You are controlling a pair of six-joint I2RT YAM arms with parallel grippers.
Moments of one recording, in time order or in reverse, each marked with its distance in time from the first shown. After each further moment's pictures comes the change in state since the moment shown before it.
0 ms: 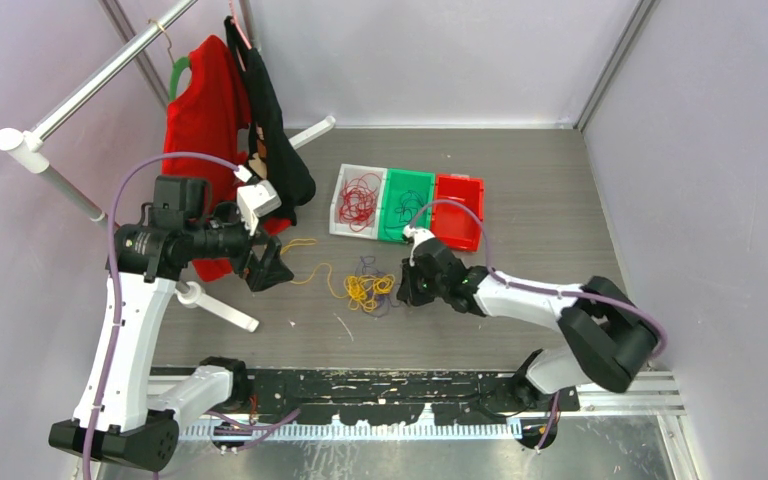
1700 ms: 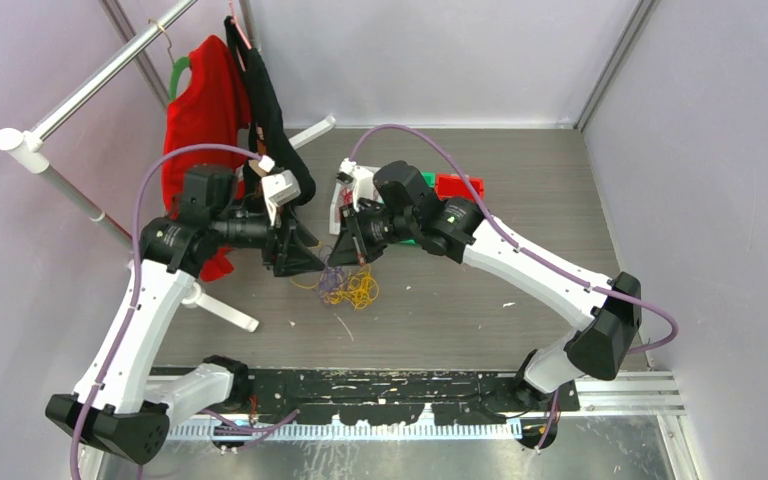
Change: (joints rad) left arm -0.148 0.037 -0.078 0.301 0.260 -0.217; right arm 0.125 0.058 0.845 -0.543 -0.399 -0.018
